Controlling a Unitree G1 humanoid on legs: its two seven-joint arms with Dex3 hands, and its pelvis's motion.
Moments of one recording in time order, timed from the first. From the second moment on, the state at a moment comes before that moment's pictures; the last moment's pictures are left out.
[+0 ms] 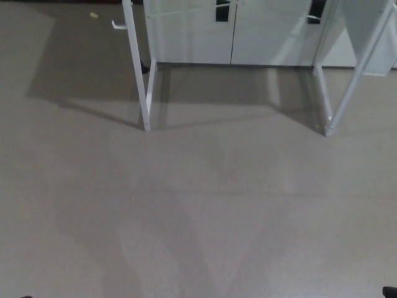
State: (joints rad) left_arm 0.15 0.40 0.28 0.88 -0.17 -0.12 -0.40; right_arm 0.16 -0.36 -0.17 0.72 0.07 -0.11 0.26
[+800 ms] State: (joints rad) left_arm 0.18 0.38 0.28 0.87 -0.17 -0.13 -0.41; right_arm 0.17 -0.37 -0.14 0.74 0.05 -0.12 0.25
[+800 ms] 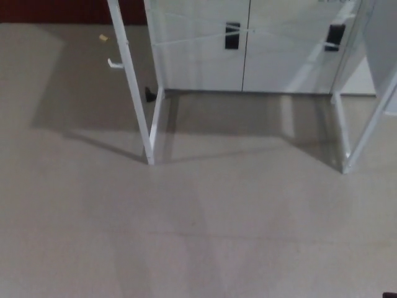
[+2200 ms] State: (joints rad) left_arm 0.21 0.40 0.23 0.87 -0.16 -0.15 -0.38; right_arm 0.16 -0.39 -0.07 0.80 0.00 -0.18 0.25
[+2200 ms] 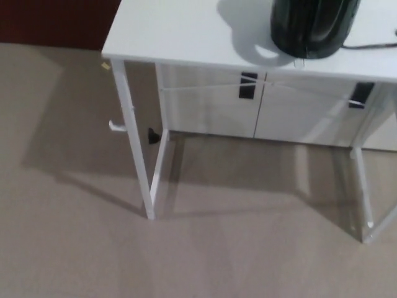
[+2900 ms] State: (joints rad) left_arm 0.21 0.41 0.21 0.85 -0.14 -0.19 -0.37; right_arm 0.15 -0.40 -0.04 0.79 -0.01 -0.18 0.24
